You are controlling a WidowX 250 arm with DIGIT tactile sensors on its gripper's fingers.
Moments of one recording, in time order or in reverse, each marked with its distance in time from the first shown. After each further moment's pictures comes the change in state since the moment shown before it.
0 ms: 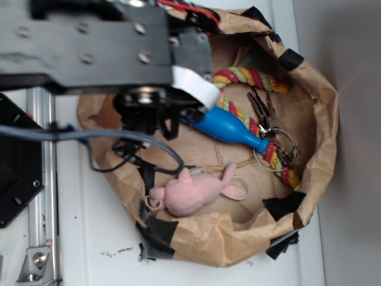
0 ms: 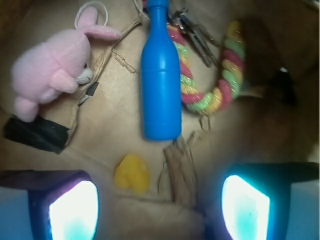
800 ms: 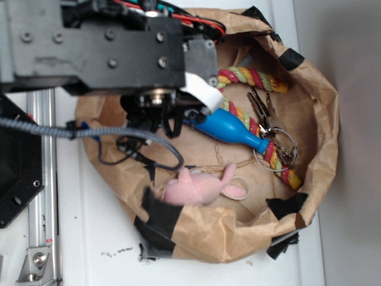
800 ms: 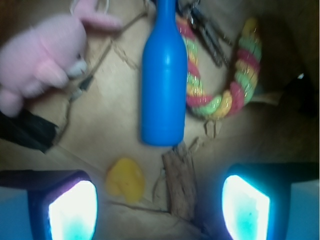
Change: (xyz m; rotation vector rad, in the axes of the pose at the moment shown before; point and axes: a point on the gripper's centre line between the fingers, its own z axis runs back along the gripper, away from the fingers) arm -0.009 0.007 -0.013 0.003 0.015 -0.010
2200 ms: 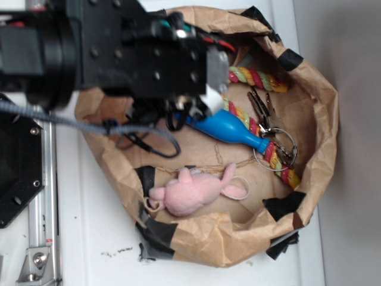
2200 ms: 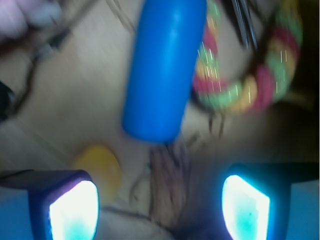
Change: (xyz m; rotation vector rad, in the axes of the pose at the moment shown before) arm -0.013 0.017 -0.028 0.016 0.097 -0.100
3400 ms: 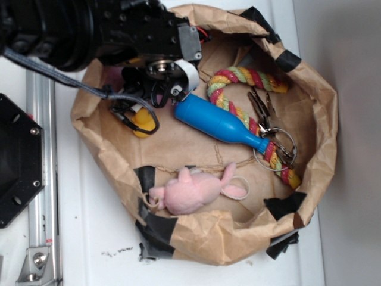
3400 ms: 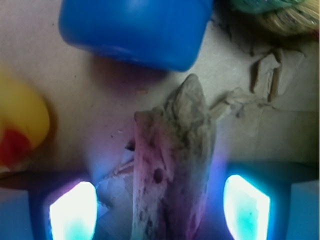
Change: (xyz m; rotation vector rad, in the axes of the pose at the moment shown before) arm -0.005 0.001 -0.055 -0.038 -0.075 -0.108
